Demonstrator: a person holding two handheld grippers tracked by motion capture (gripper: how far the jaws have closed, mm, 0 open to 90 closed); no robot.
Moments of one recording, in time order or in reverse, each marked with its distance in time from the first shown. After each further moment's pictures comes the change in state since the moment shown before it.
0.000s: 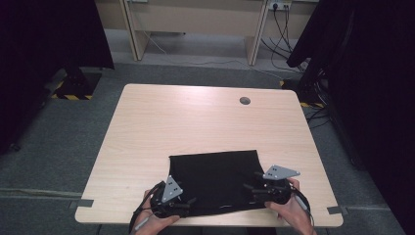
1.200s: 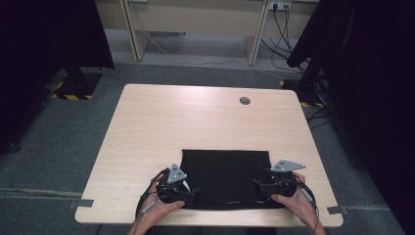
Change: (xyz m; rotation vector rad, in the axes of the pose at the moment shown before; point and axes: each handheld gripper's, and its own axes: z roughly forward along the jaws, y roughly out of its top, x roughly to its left) left arm 0.023 0.015 0.036 0.065 -0.063 -0.086; right arm -0.040 -0.017 0.009 0.053 -0.043 0.080
